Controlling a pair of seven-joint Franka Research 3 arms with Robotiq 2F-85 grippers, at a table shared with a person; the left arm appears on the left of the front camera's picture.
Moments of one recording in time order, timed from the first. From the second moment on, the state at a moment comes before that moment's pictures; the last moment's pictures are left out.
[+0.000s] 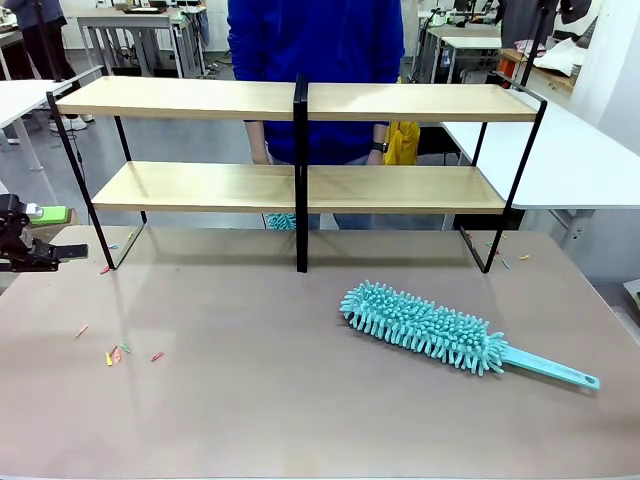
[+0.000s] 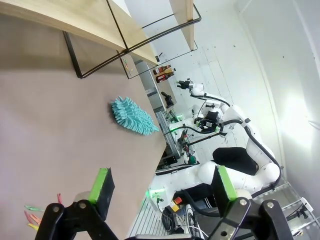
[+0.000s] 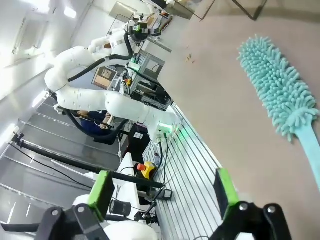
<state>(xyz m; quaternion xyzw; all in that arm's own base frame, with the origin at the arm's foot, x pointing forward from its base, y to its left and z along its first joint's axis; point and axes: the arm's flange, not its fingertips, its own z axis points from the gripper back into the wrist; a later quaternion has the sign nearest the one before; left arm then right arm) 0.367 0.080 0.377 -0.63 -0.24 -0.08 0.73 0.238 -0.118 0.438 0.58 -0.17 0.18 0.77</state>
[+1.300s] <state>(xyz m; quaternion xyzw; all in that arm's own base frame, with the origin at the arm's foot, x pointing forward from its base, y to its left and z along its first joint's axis) 0.367 0.080 0.377 -0.63 -0.24 -0.08 0.73 0.239 -0.118 0.435 0.59 -0.17 0.18 0.77</state>
